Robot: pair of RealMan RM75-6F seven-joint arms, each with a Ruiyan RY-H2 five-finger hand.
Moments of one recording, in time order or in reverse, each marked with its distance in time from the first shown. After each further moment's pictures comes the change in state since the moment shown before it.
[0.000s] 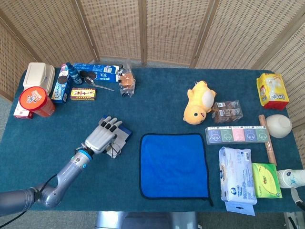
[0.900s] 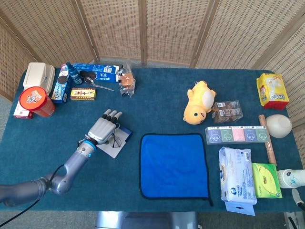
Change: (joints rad) left arm -0.063 -0.095 -0.039 0.179 -0.093 -0.065 -0.023; right arm -0.006 -0.001 0.000 0.001 0.006 -0.001 0.002
